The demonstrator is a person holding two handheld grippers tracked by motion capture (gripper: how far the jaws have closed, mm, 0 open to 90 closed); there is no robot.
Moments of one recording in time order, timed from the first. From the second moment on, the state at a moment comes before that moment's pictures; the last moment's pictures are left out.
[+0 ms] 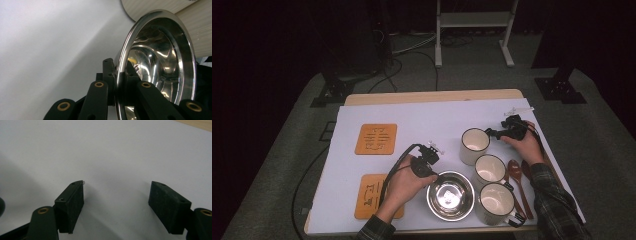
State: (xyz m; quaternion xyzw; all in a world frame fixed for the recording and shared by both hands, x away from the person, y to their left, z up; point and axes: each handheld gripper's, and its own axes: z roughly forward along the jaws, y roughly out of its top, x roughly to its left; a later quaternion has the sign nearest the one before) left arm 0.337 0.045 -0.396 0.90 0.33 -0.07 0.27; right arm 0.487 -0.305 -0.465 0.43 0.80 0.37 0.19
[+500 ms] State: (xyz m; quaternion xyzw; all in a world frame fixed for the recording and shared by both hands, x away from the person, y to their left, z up) left arm 0.345 0.052 -0.387 0.90 0.34 -0.06 0.27; right arm 0.487 -0.304 -0.465 0.43 0.80 0.37 0.19
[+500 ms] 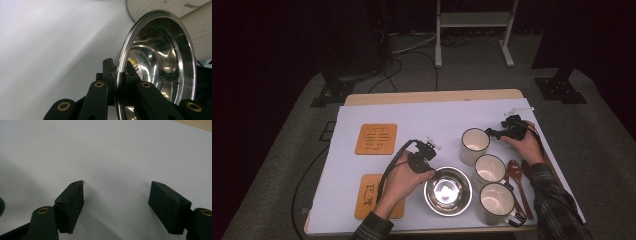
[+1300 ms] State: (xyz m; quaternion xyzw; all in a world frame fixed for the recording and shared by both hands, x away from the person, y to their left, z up) left arm 0.371 0.076 -0.372 0.89 0.36 -0.03 0.28; right arm 0.487 -0.305 -0.465 0.43 0.80 0.37 0.19
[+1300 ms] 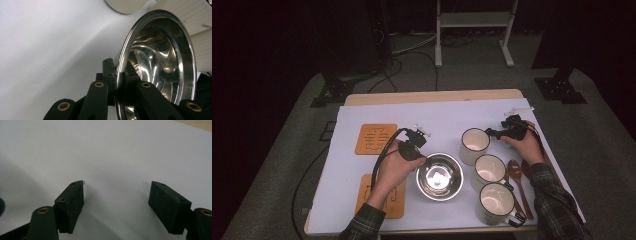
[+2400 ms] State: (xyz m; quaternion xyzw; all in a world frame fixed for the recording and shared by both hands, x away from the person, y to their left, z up) left arm 0.418 0.104 -0.367 0.86 0.43 -0.01 0.28; right arm 0.487 -0.305 -0.465 0.43 0.80 0.37 0.19
